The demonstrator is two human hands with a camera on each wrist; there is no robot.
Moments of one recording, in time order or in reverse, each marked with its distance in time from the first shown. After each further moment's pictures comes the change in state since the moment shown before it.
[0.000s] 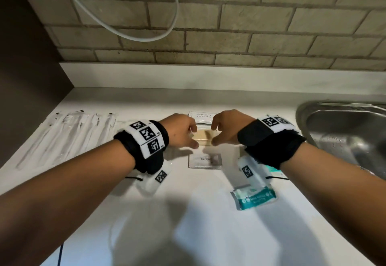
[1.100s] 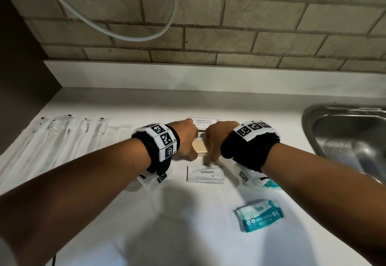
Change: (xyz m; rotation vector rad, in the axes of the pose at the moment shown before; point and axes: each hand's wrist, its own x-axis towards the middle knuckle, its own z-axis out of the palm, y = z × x) left_hand 0.058 -0.008 0.013 0.241 -0.174 -0.106; right_hand 0.055 -0.006 0.016 -0.276 -0.257 0.020
